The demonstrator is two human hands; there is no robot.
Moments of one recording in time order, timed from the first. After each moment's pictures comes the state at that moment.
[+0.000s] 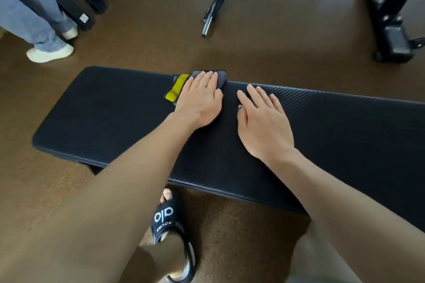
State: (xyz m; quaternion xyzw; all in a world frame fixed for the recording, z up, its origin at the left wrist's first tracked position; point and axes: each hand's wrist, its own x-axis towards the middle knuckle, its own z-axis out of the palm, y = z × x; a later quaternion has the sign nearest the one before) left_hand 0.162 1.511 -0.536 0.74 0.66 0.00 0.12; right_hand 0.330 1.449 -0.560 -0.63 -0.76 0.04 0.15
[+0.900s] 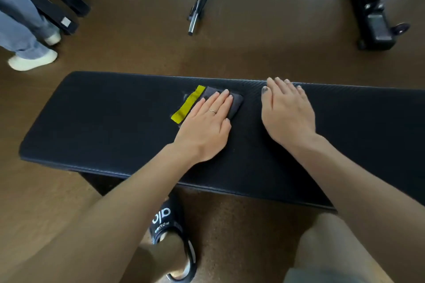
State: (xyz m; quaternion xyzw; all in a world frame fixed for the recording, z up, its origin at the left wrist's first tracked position) left_hand 0.190 1.444 -0.532 0.82 0.56 -0.01 0.13; right_hand 0.387 1.453 -0.541 -0.71 -0.68 0.11 0.14
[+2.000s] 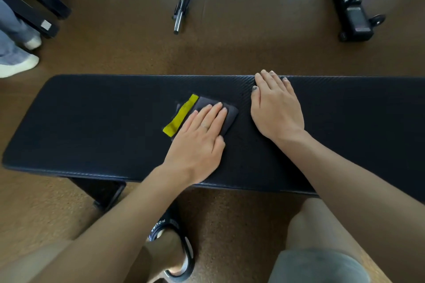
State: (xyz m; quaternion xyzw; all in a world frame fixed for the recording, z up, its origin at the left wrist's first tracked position) left_hand 0.193 1.393 -0.524 0.84 0.53 -0.02 0.13; right_hand 0.396 1.448 -0.553 -0.71 -0.68 0.07 0.16
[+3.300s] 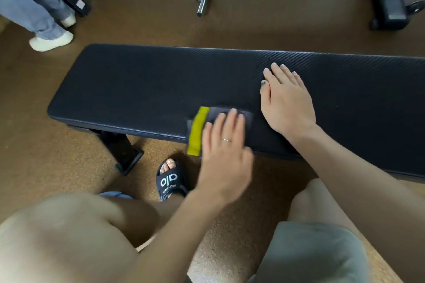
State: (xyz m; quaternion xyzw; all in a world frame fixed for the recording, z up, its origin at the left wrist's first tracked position) left_hand 0.230 1.279 -0.547 0.76 0.63 0.07 0.12; right_hand 0.391 1.393 -0.551 -0.67 -0.73 0.05 0.15
